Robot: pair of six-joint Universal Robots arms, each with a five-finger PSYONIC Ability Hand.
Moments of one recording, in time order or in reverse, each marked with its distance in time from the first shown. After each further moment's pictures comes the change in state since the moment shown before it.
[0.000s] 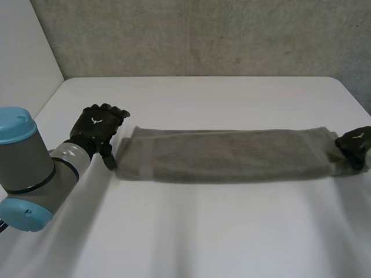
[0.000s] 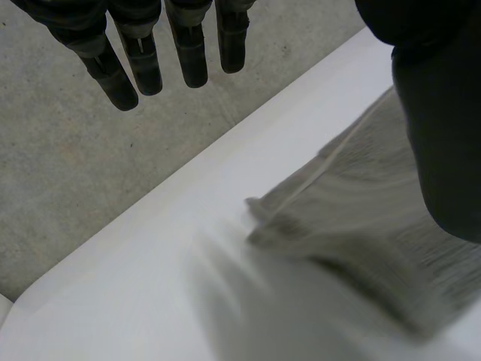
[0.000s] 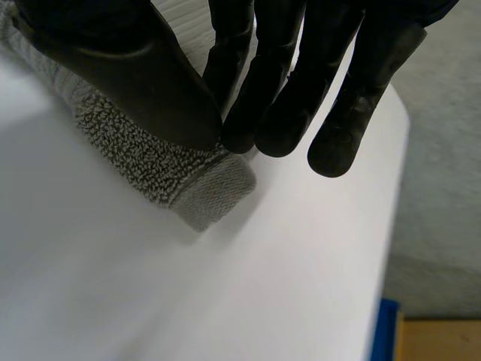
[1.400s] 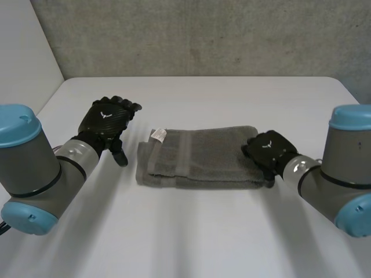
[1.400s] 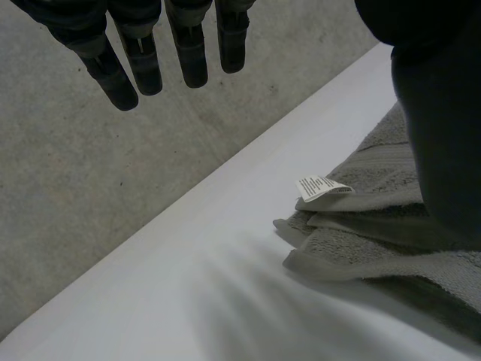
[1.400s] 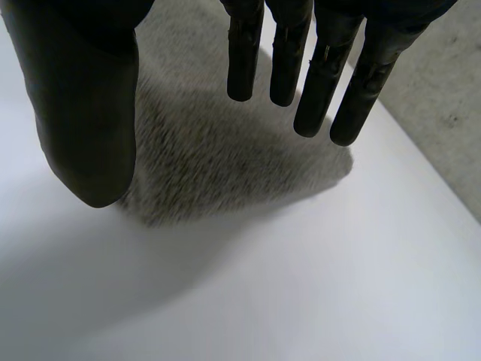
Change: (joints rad) left arm -0.071 0.049 0.000 0.003 -0.009 -0.032; right arm 0.455 -0.153 0.209 -0.086 -0.066 0.221; left_hand -0.003 0.001 -0.001 0.000 0.000; right_hand -0.853 -0.869 -0.864 -0.869 -0.862
